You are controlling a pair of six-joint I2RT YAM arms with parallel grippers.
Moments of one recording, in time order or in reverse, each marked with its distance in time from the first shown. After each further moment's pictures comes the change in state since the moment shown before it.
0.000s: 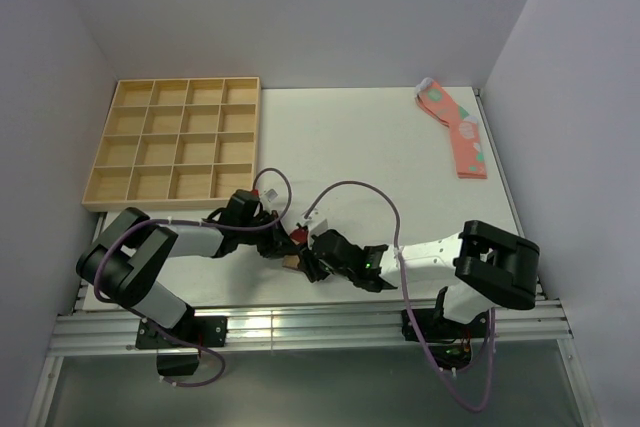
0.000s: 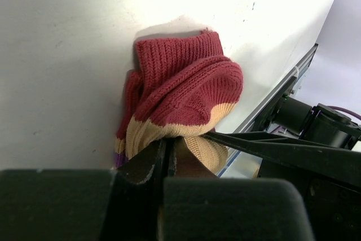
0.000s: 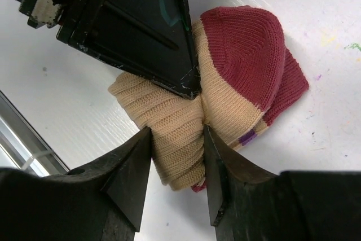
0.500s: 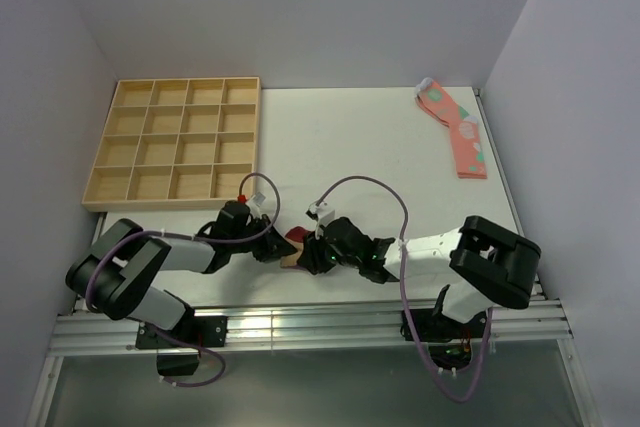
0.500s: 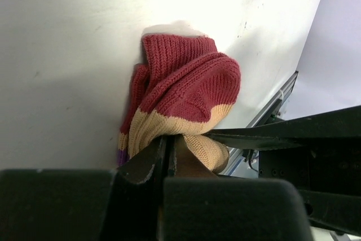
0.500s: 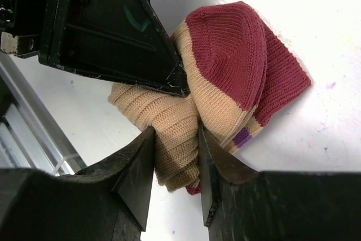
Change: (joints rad) left arm 0.002 -0.069 -0.147 0.202 -0.082 -0.102; right arm -0.130 0.006 -0.060 0.136 -0.198 0.089
